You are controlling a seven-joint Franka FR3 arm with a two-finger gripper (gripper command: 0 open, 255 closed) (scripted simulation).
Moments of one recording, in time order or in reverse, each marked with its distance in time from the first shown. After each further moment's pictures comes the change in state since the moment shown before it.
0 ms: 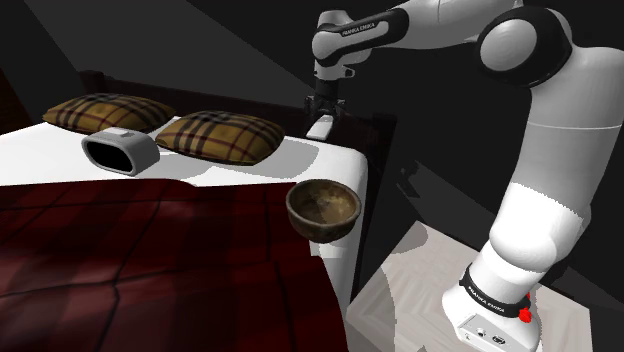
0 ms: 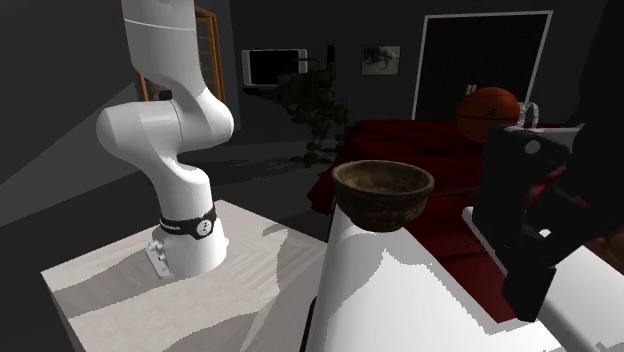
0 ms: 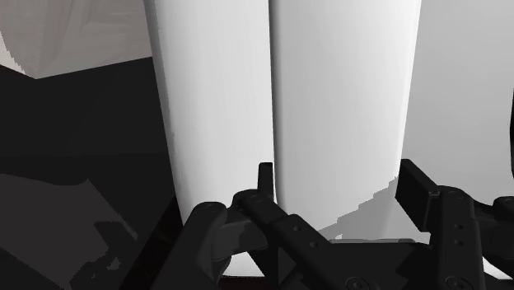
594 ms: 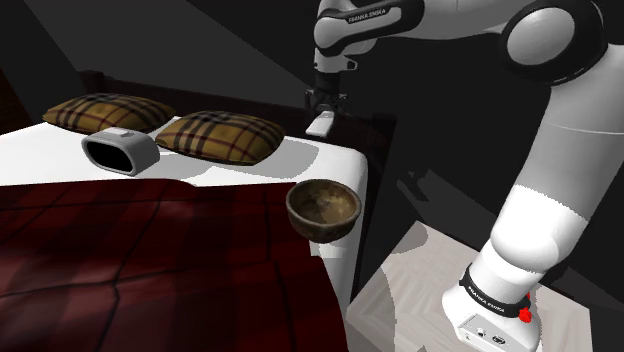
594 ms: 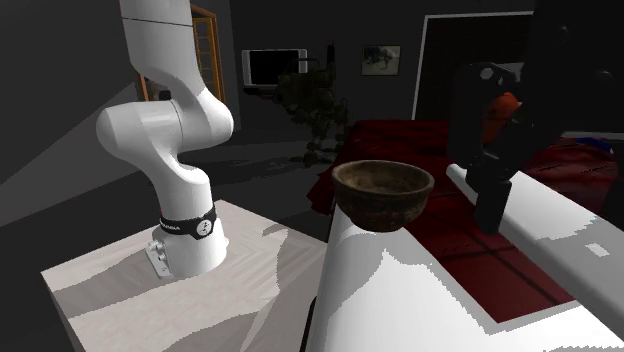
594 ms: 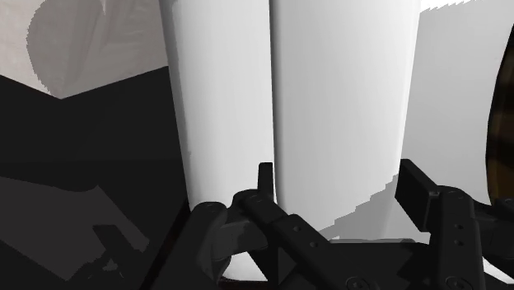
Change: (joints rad) arm 0.024 -0.102 0.019 -0.065 0.008 -0.038 0.041
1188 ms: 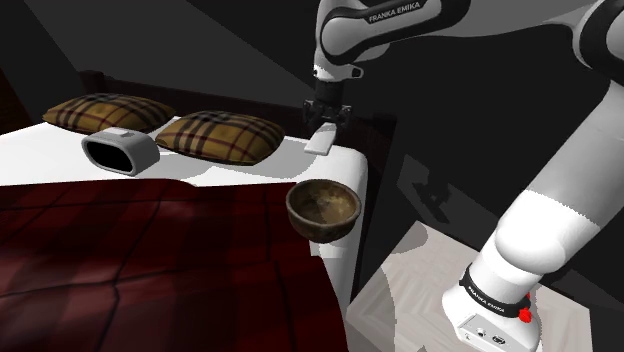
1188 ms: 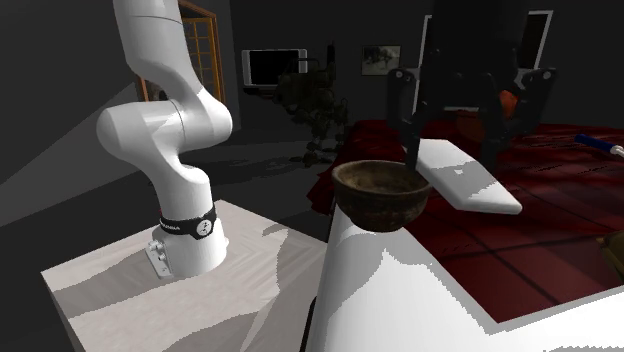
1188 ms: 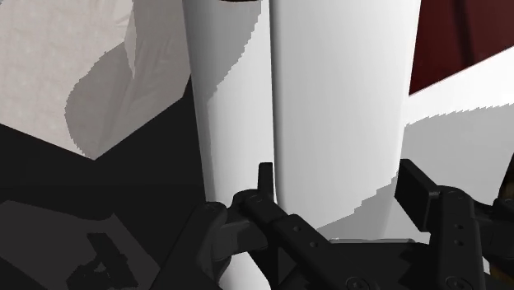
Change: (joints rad) arm 0.071 -0.255 0.070 -0.308 0.039 0.055 0.129
